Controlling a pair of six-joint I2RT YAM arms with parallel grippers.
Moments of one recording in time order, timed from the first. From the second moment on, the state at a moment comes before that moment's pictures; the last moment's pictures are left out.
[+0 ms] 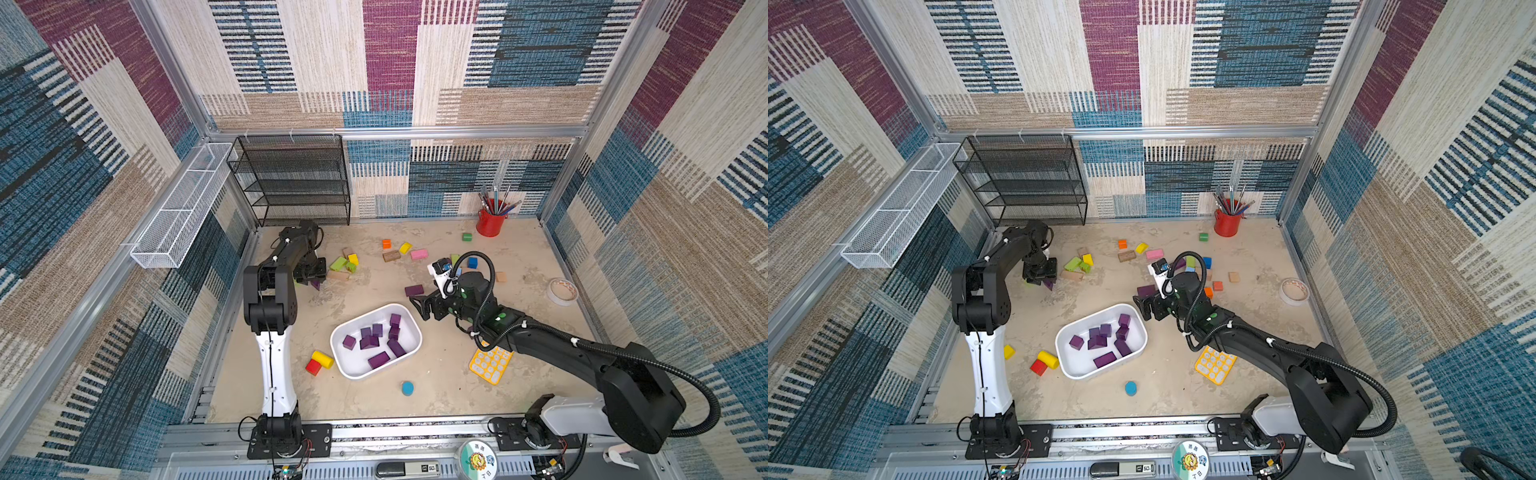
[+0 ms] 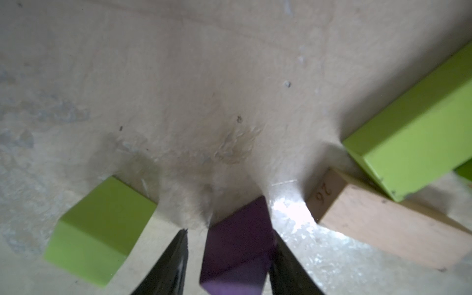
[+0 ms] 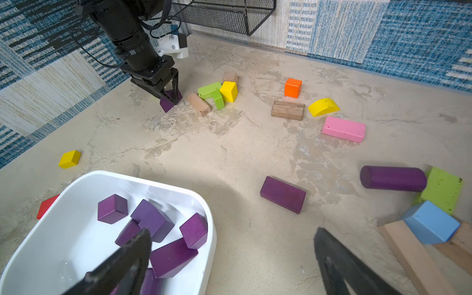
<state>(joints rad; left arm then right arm) -0.03 2.28 1.89 -1.07 -0.05 -0.15 0.63 1.34 0.73 0.16 -0.12 0.13</state>
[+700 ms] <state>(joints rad) -0.06 2.31 1.90 -1.08 -0.05 -0.12 0.64 1.36 0.73 0.16 -0.12 0.13</state>
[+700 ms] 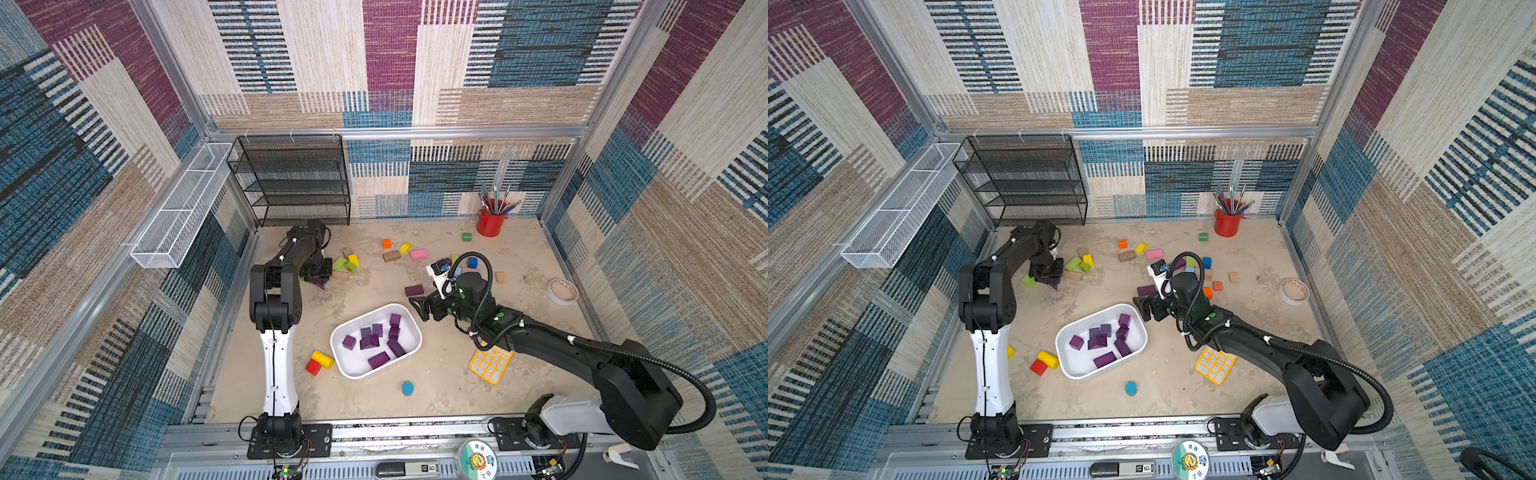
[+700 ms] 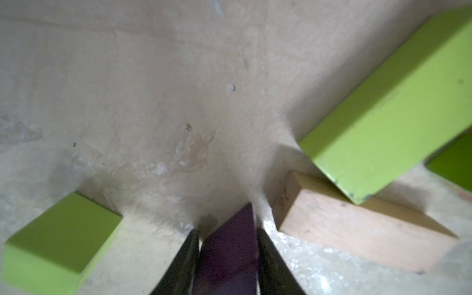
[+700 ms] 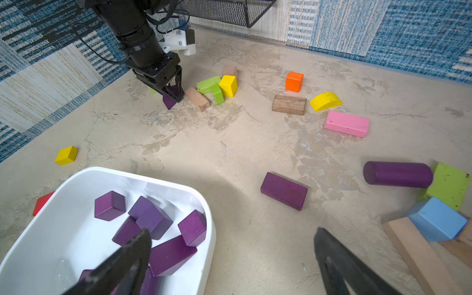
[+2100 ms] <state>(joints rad) -0.08 2.03 1.62 -1.11 -0.07 -0.16 0.64 1.34 0.71 0.16 -0.10 0.14</state>
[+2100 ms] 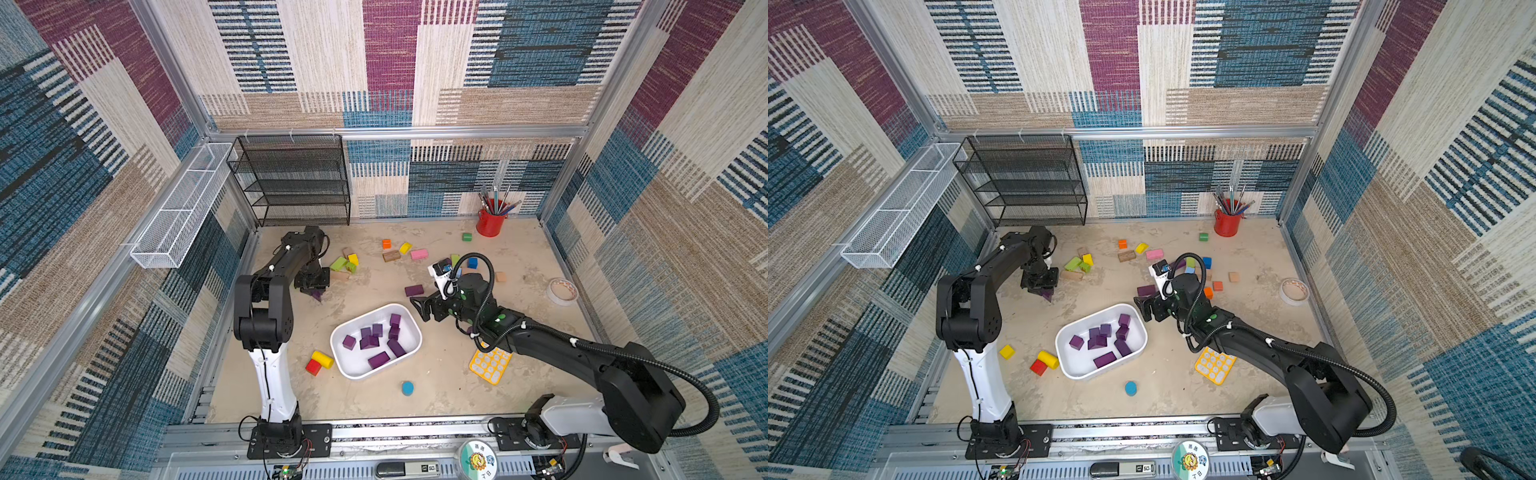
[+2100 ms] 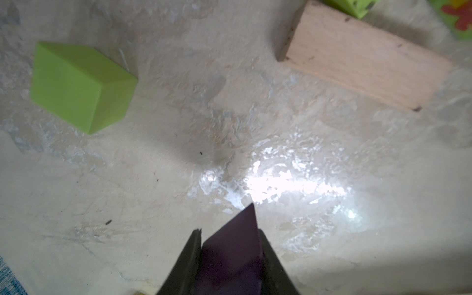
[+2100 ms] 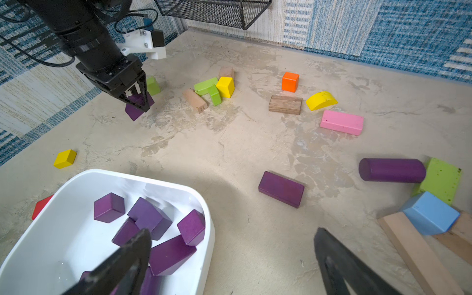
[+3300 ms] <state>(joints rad) -0.39 1.56 1.33 -1.15 -0.04 -0.34 0.64 1.32 0.63 0.20 -0.09 0.24</state>
